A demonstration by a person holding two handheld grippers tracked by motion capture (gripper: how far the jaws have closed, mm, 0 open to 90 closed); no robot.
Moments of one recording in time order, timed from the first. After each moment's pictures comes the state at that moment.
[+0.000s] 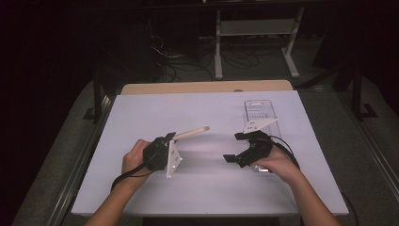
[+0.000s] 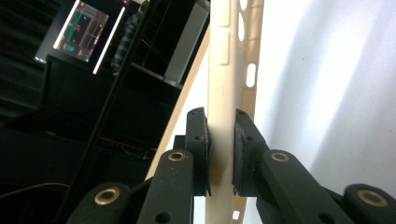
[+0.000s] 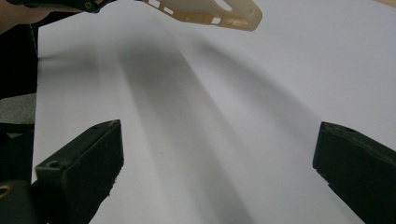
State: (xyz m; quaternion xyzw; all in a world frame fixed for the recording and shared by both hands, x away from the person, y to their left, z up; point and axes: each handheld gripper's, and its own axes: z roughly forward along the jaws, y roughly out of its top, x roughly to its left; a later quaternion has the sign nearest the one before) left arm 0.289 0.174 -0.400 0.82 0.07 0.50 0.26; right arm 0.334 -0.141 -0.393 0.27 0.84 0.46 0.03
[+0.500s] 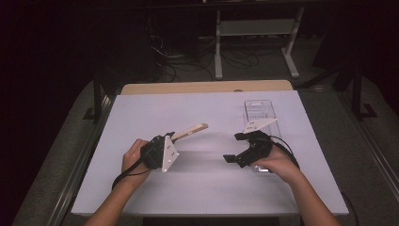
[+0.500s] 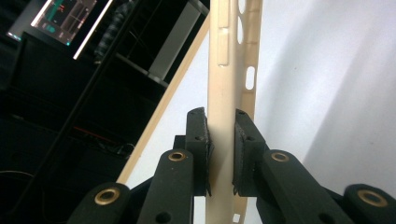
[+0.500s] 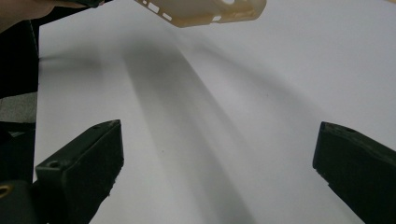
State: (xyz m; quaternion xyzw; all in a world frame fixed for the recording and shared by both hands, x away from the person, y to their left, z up) left arm 0.294 0.180 -0.394 0.83 0.11 0.47 0.29; right arm 0.334 -0.141 -0.393 0.27 0.85 0.46 0.03
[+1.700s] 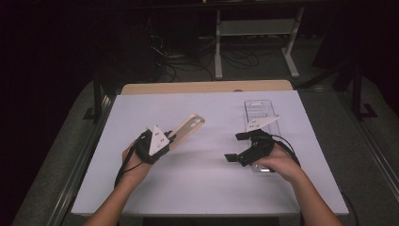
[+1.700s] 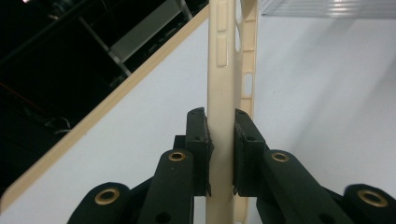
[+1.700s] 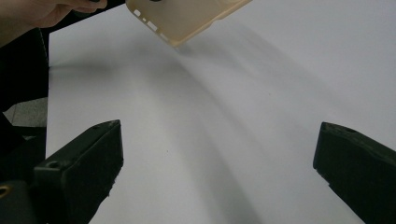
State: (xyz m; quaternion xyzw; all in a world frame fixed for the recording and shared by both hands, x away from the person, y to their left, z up) left arm 0.310 0.196 -0.386 0.83 0.23 0.34 0.38; right arm 0.337 -0.146 -0.393 0.27 0.84 0.47 0.01
